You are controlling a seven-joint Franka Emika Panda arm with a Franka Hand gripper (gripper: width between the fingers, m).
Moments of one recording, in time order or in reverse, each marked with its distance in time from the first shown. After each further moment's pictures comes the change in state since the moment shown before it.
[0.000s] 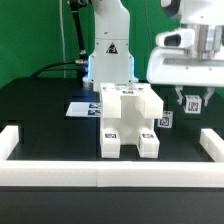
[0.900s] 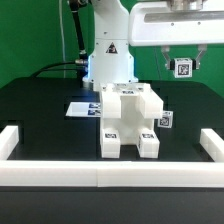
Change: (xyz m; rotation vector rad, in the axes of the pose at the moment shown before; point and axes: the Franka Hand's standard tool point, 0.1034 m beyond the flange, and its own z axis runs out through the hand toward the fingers) arm 0.058 0.037 -0.077 0.063 -0.022 0.007
